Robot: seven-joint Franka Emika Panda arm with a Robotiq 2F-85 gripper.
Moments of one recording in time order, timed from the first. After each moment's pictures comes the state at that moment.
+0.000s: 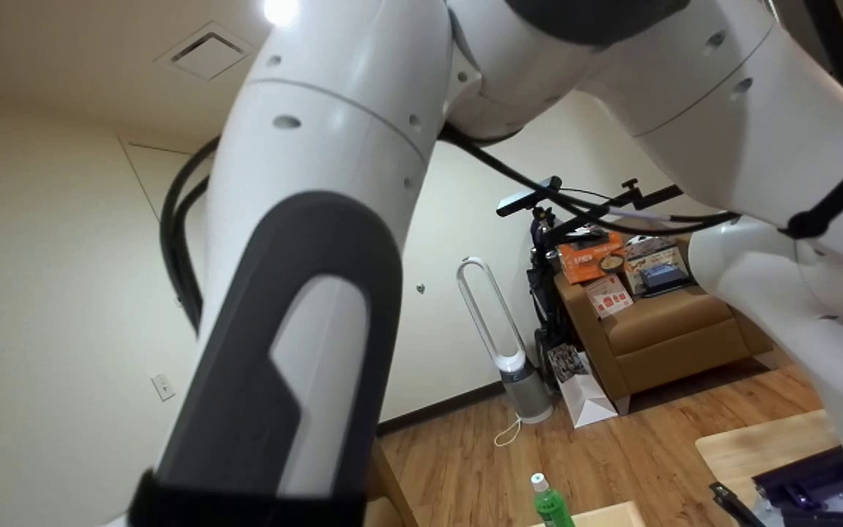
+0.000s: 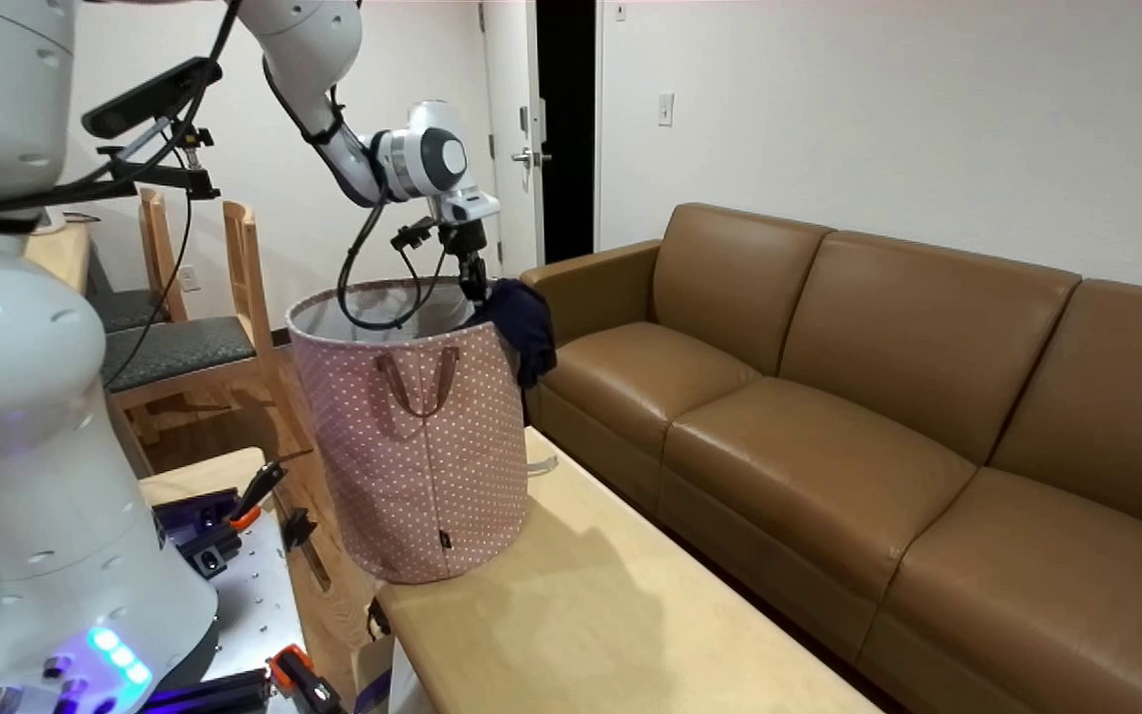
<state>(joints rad) 0.51 0.41 0.09 -1.94 -0.30 2.37 1.39</state>
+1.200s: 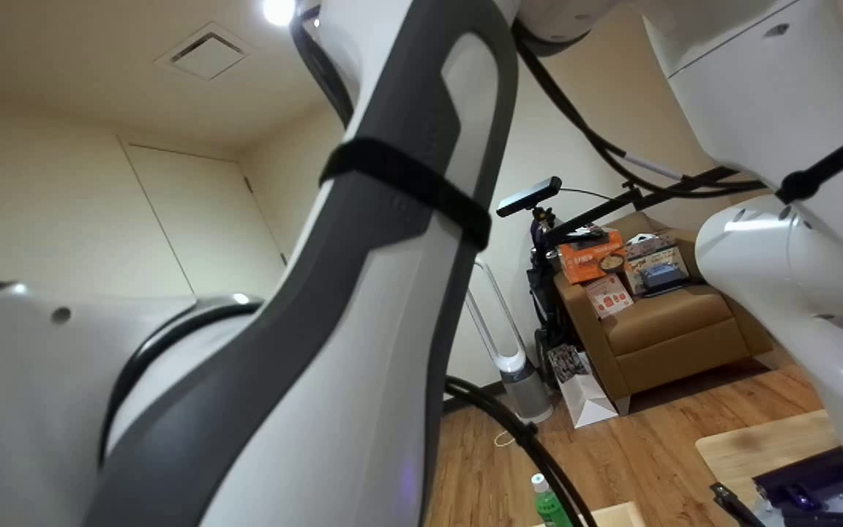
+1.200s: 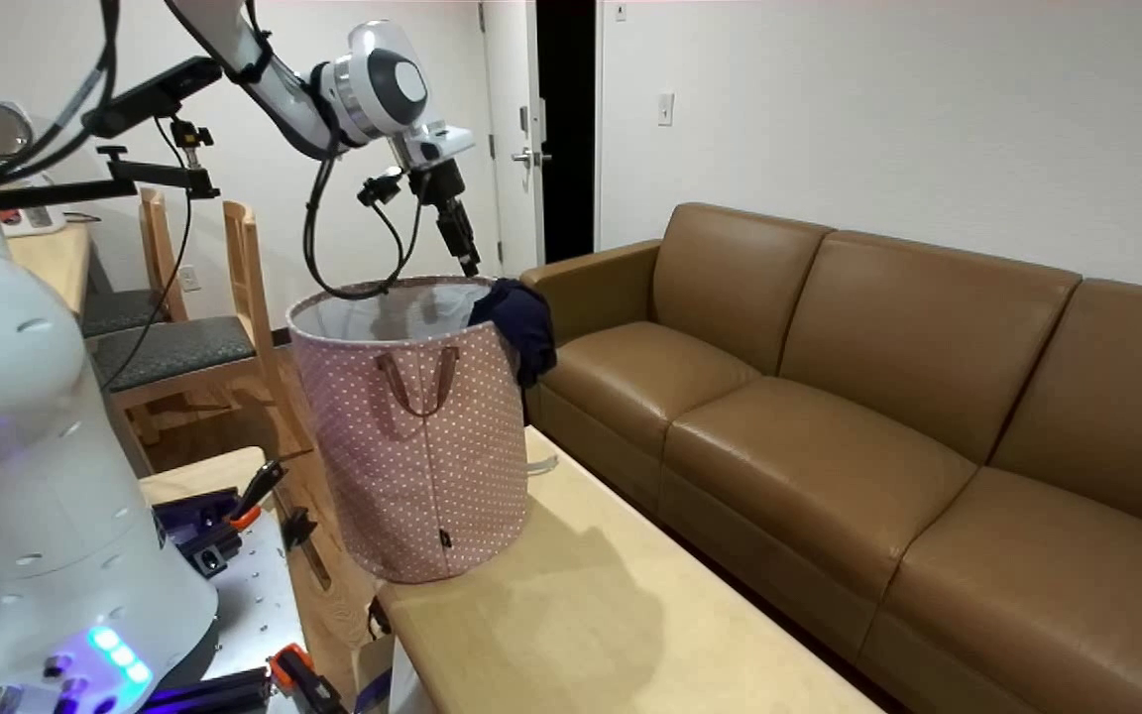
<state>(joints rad) 0.38 0.07 0.20 -2.19 -0.41 2.36 1.36</state>
